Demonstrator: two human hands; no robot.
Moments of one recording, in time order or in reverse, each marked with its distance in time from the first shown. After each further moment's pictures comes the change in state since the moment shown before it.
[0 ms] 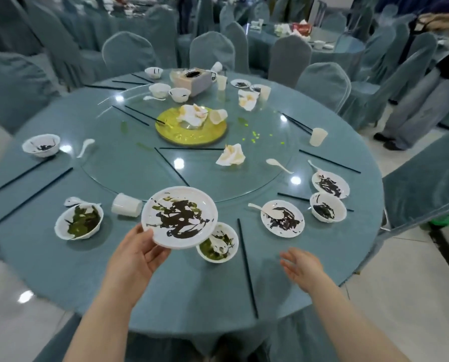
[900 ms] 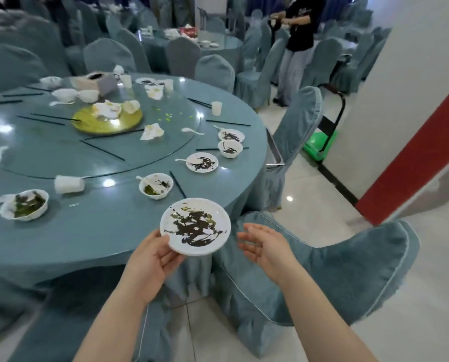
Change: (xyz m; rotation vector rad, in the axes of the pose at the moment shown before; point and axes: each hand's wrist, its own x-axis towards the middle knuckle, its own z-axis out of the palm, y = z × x) left_hand -0.222 -0.095 -0.033 0.225 -0.448 -0.266; right_hand -0.301 0.169 -0.124 0.170 -0.035 -0.288
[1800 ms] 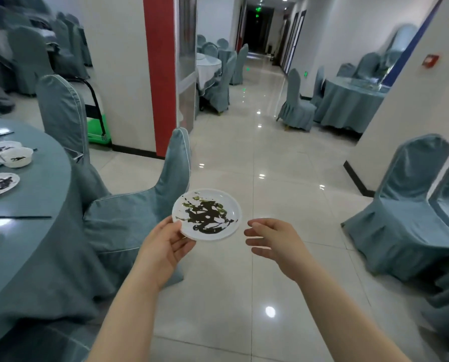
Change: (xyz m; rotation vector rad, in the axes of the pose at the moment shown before) left_hand -0.208 -0.041 -0.065 0.374 -0.977 -0.420; right_hand -0.433 0.200 0.101 0.163 0.999 -0.230
